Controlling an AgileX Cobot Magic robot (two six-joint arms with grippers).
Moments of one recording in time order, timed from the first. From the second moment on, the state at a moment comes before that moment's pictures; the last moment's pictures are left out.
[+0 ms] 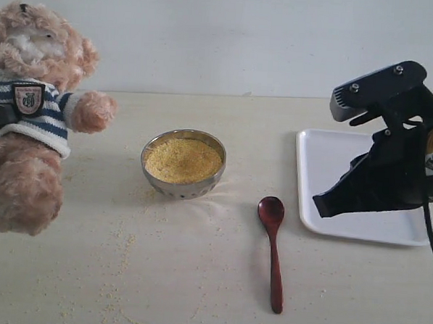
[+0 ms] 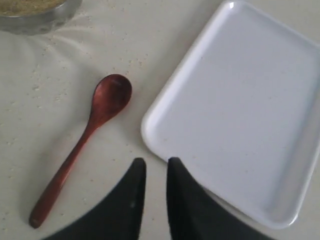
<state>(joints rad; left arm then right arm) 0.41 1.42 -0.52 -1.73 1.07 1.67 0.57 1.27 -0.72 -0.35 0.42 0.30</state>
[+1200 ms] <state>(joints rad) 0.41 1.42 -0.52 -1.73 1.07 1.67 0.84 1.53 -0.21 0.26 -0.58 0.00</state>
